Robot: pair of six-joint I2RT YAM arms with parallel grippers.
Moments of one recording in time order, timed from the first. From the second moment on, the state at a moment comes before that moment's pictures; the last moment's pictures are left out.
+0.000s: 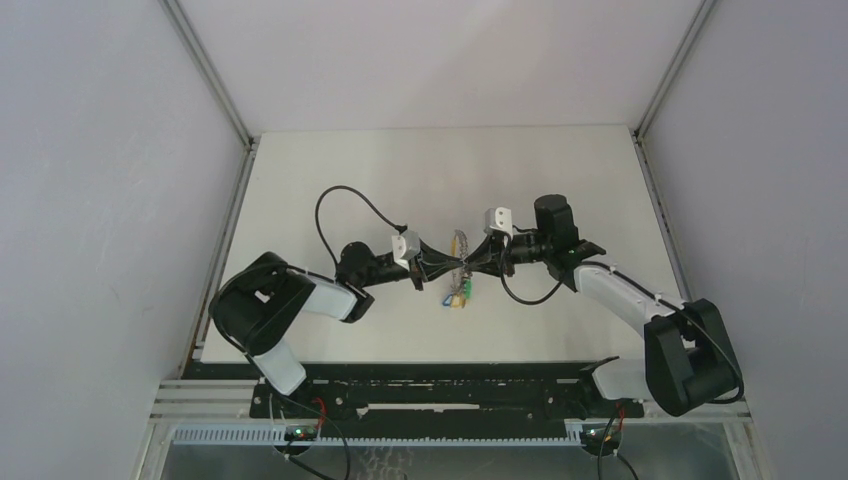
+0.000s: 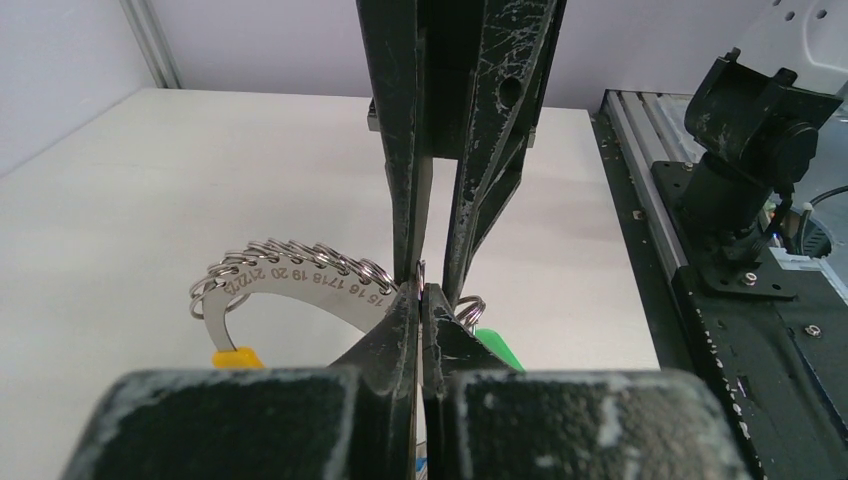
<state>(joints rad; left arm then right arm) -0.66 1.68 0.50 1.40 0.76 -0.15 0.38 1.31 0.73 0.03 -1.08 -0.52</state>
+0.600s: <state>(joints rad) -0.66 1.68 0.50 1.41 0.76 -0.15 0.38 1.33 0.80 -0.14 -1.06 -0.60</state>
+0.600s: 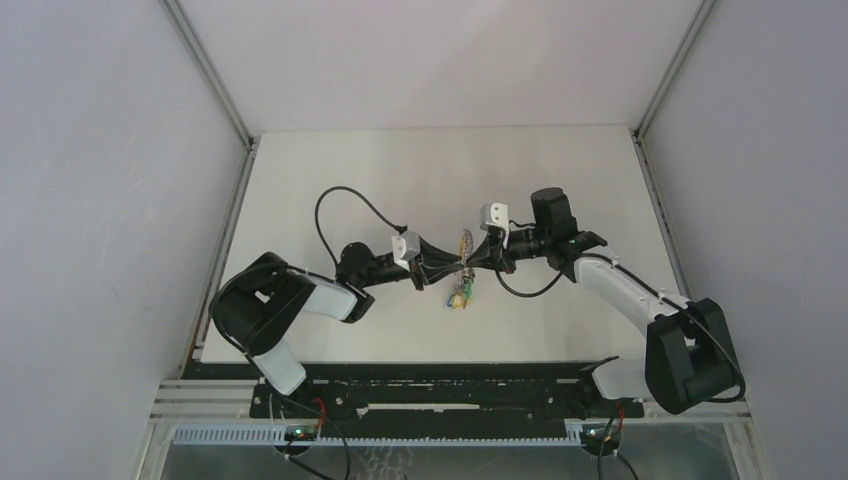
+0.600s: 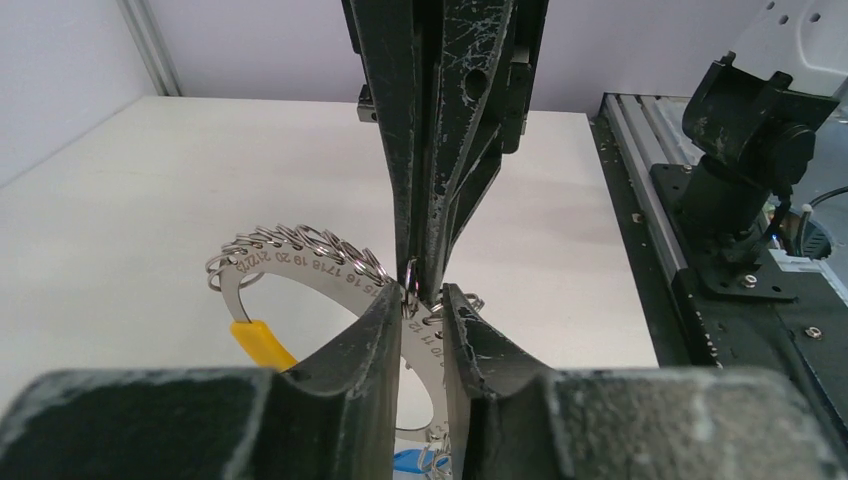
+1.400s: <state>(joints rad) -0.66 1.72 0.50 1.42 0.77 -0.15 0.52 1.33 1.00 -0.55 -0.70 -0.74</state>
